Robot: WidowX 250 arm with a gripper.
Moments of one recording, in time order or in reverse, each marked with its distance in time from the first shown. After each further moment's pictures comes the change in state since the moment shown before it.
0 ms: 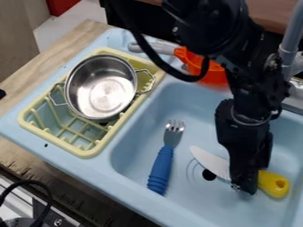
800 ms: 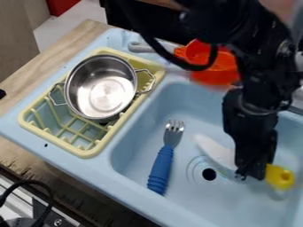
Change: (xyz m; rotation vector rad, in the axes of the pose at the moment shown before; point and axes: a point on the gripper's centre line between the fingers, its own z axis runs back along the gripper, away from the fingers) arm -0.011 -0.005 0.020 -0.014 -0.020 -0.059
